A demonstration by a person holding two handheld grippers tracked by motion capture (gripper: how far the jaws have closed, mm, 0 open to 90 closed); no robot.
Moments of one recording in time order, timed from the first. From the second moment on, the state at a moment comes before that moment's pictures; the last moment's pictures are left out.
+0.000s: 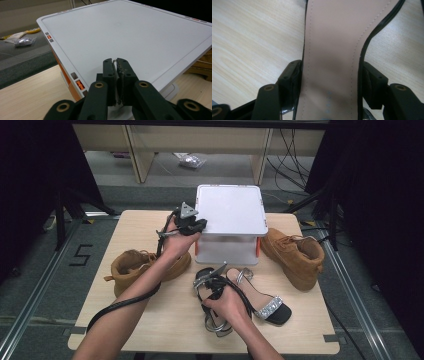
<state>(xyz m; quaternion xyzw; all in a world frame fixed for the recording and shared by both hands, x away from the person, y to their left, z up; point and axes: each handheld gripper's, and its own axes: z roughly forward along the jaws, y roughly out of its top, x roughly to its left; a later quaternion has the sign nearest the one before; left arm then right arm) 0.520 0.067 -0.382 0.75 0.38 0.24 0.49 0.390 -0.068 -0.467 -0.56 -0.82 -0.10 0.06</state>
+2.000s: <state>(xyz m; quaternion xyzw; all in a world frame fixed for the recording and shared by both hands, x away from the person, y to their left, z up) 0.520 0.067 -0.381 0.74 0.39 0.23 0.49 0.485 -0.069 -0.455 -0.66 -0.71 -0.24 -0.03</state>
